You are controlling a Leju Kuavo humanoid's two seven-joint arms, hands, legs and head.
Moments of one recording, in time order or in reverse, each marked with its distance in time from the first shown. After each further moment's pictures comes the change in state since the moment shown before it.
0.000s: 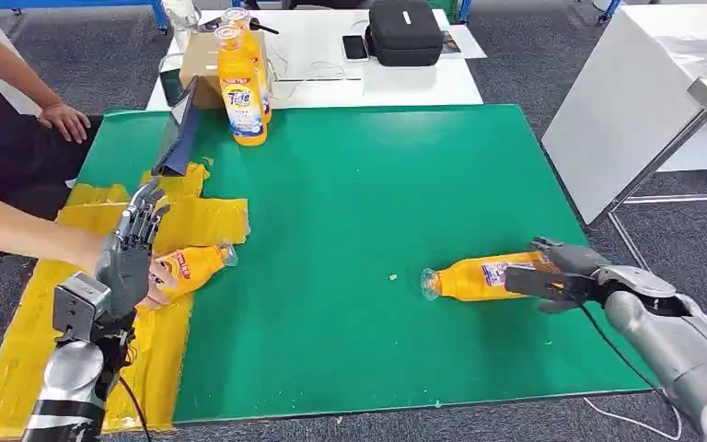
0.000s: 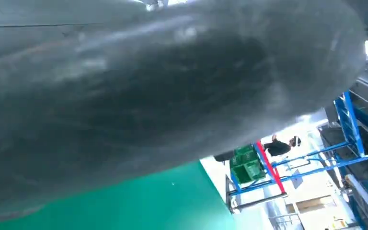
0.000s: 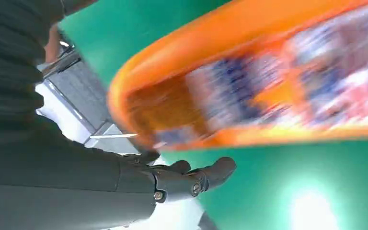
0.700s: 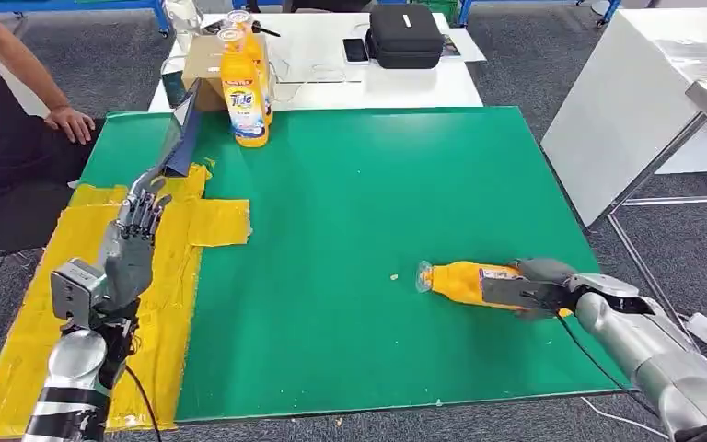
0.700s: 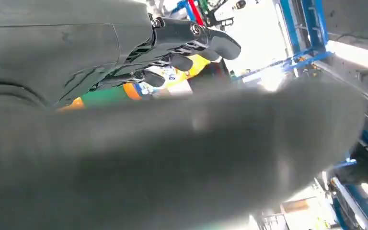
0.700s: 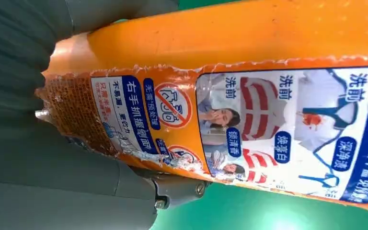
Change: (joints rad) left arm -0.047 -0.009 -0.002 0.039 0.051 -0.011 0.009; right arm -0.043 0.088 0.079 0.178 -0.020 0.085 -0.061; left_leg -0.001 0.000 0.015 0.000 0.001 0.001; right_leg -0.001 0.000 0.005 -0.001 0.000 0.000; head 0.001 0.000
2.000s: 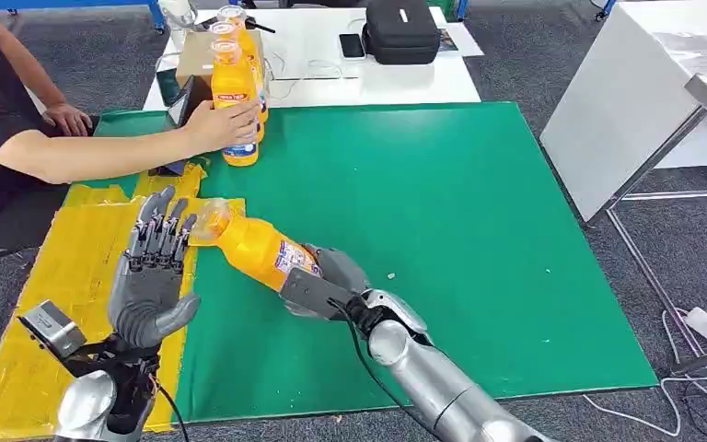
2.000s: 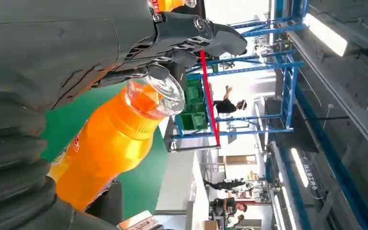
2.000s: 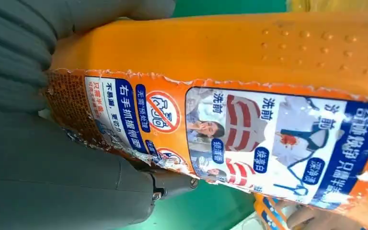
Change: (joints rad) left arm 0.167 -0.099 -0.111 -0.226 0.173 -0.122 0.080; right arm 0.188 0.703 -0.145 -0.225 -0.149 -0.312 0.000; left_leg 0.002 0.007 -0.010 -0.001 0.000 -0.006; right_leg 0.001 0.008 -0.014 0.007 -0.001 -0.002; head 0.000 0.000
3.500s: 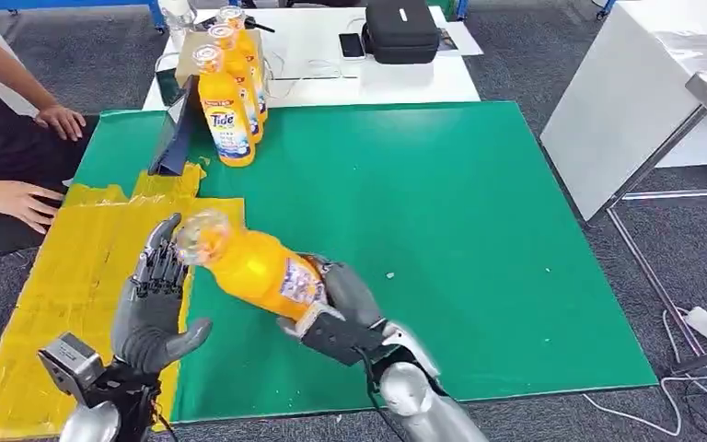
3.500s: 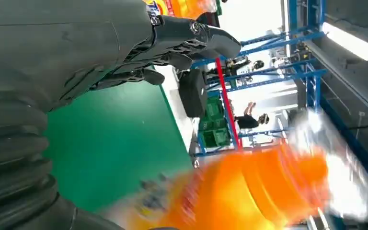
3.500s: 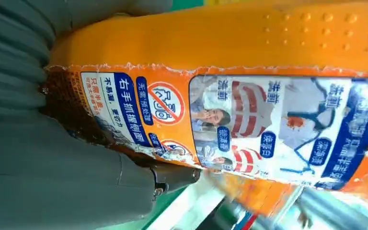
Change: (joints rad) left arm 0.106 -0.034 0.023 -0.051 -0.113 0.059 -0.056; right arm 0.247 -0.008 -0.055 -0.404 0.049 -0.027 -0.093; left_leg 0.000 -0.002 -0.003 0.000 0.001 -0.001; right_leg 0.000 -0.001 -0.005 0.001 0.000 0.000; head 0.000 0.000
